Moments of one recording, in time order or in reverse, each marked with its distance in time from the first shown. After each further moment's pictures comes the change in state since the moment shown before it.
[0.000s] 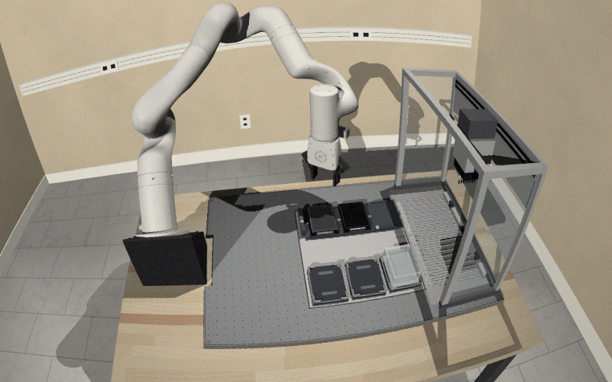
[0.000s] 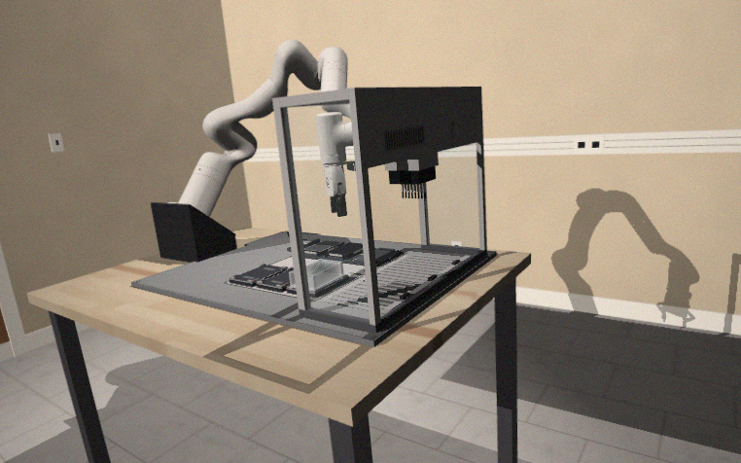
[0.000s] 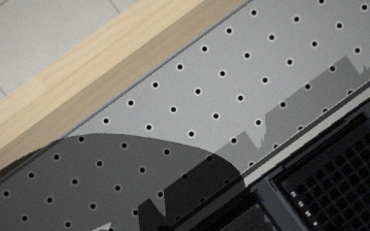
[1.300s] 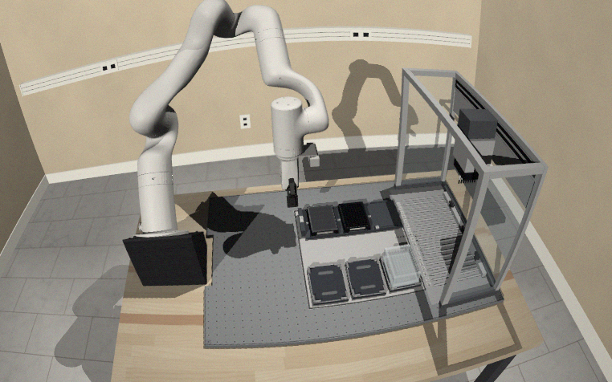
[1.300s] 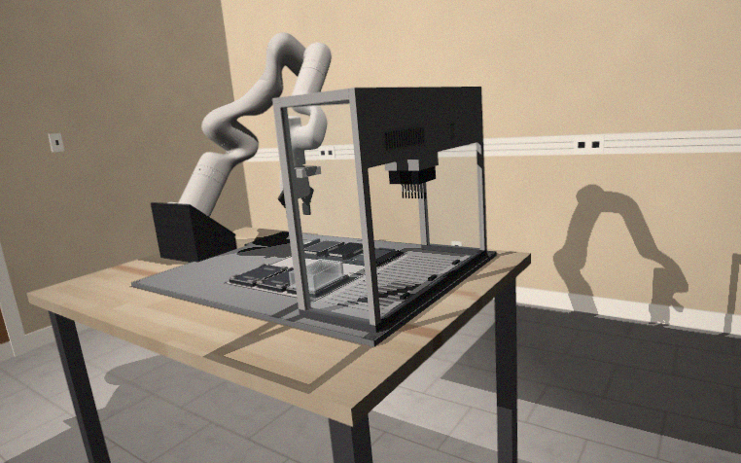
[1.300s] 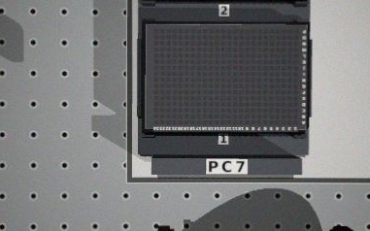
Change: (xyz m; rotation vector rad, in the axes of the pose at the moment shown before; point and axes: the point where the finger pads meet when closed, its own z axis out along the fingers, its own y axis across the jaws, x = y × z) arm -0.126 -0.047 -0.001 -0.003 -0.002 0.935
